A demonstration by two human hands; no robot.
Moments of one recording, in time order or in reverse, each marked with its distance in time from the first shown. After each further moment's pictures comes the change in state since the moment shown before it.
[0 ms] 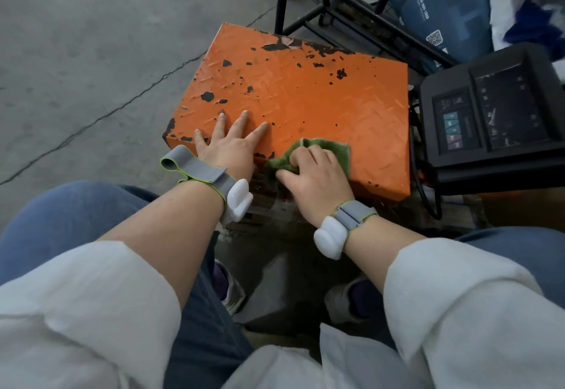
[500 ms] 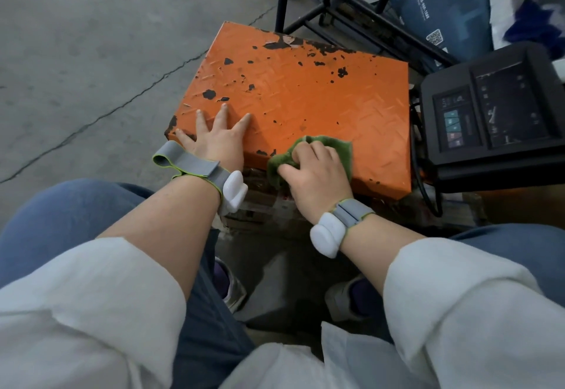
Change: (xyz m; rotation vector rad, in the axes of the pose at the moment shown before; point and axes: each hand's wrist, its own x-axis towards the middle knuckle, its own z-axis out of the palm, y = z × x) left_hand -0.003 -0.010 -0.005 -0.011 0.052 -0.132; right_hand 0.001 -0.007 -0.003 -0.003 0.029 0.056
